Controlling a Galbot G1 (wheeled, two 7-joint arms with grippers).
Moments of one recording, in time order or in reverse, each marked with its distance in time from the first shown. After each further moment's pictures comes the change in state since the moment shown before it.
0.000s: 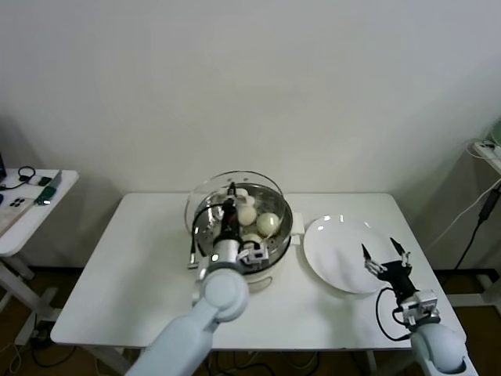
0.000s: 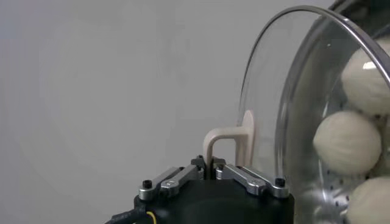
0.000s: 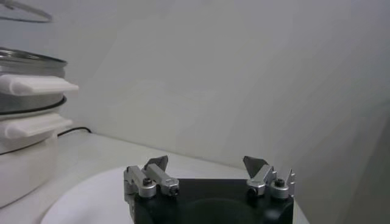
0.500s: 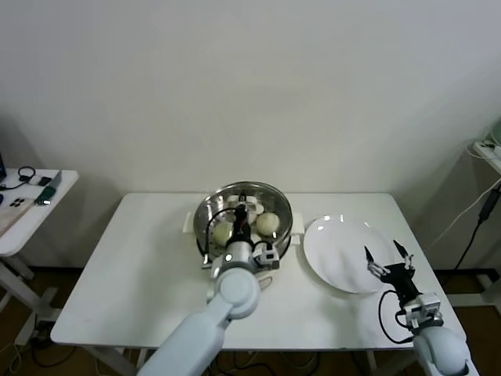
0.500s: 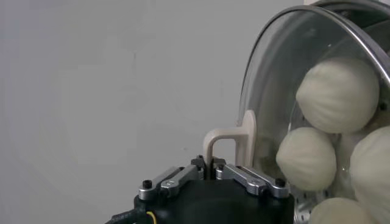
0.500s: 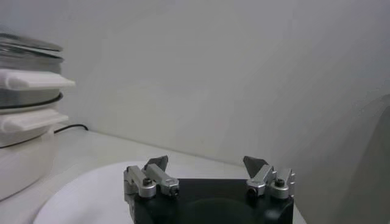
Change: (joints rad) left arm -0.027 -0.046 0.030 0.100 0.018 0.000 0.028; right arm -0.011 0.007 0.019 -0.007 -0.005 0.010 -0.010
